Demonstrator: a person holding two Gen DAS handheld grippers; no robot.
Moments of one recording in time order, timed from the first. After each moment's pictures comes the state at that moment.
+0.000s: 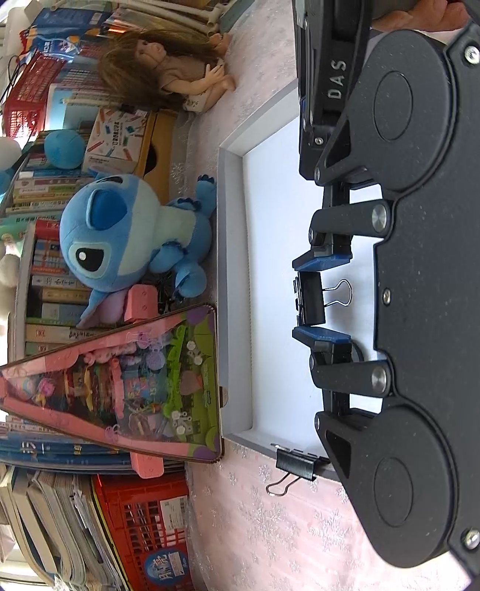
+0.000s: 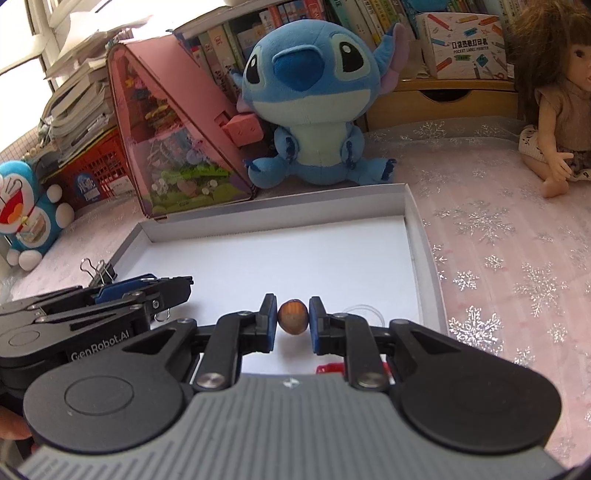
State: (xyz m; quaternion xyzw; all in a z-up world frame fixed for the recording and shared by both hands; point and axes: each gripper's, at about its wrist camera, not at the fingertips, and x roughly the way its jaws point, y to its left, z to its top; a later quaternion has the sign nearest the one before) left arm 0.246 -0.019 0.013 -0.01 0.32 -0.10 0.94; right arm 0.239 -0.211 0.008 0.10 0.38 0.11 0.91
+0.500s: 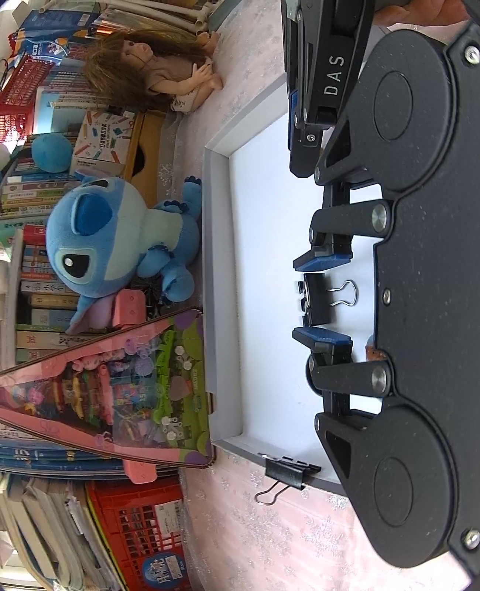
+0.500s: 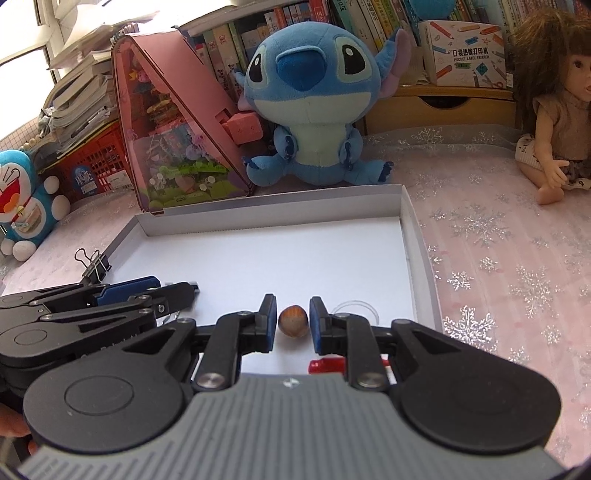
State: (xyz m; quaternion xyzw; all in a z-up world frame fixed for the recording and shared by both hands) left arm 0.244 -0.023 0.008 0.00 0.32 -0.10 0.94; right arm 0.233 -0.211 0.009 0.08 0.37 0.11 0.92
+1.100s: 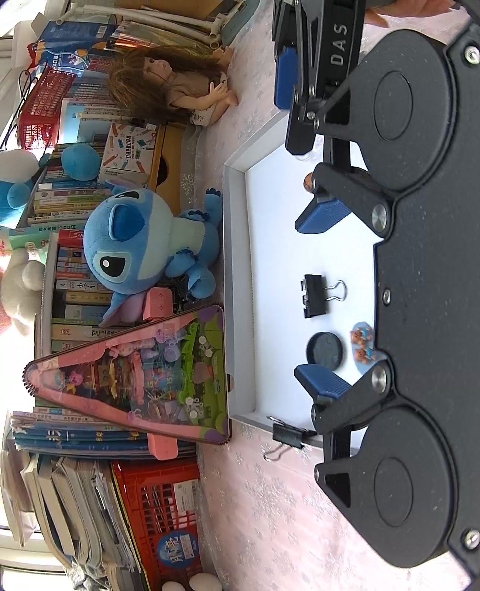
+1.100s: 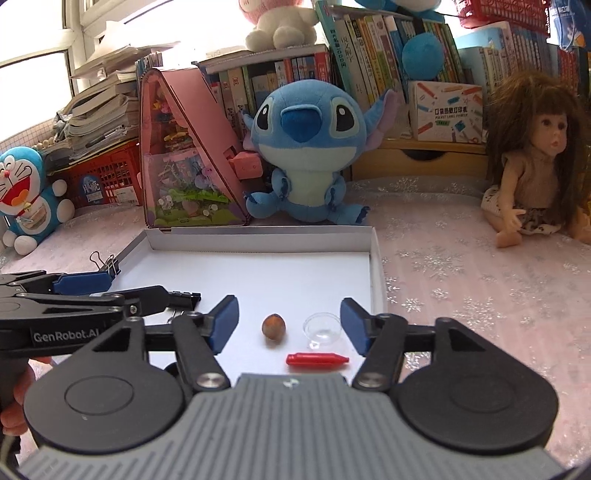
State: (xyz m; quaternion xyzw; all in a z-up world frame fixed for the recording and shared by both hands) left arm 0.201 -0.008 0.038 -0.01 0.30 -0.10 0.95; right arm 0.187 -0.224 0.040 0.04 0.31 0.09 0.95
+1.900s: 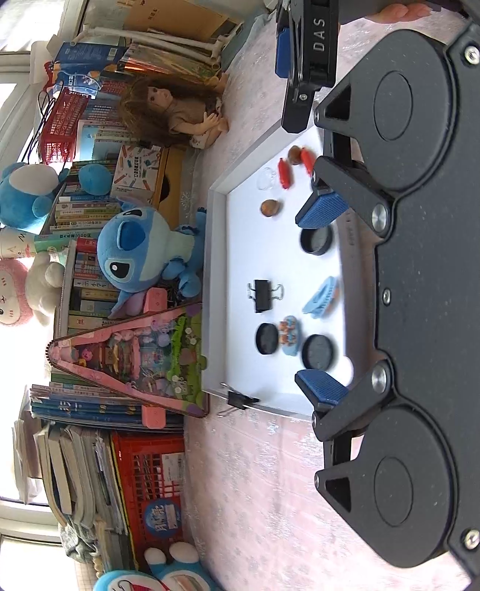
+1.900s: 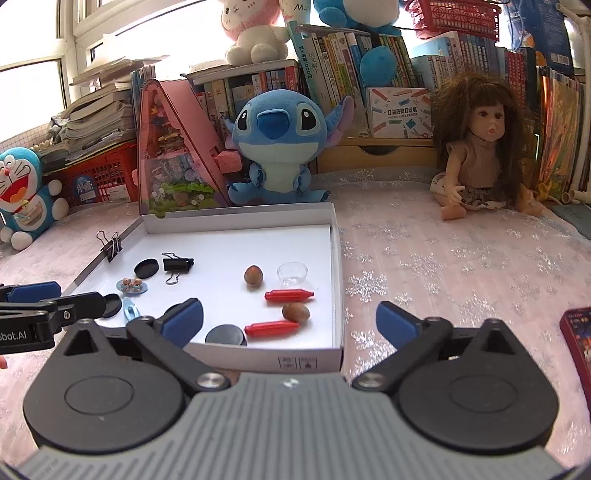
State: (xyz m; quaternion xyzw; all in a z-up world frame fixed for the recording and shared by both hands) left arm 0.103 0.017 0.041 -0.03 0.28 -0.11 0.95; right arm 0.106 -0.237 0.040 0.04 0.30 0.05 0.95
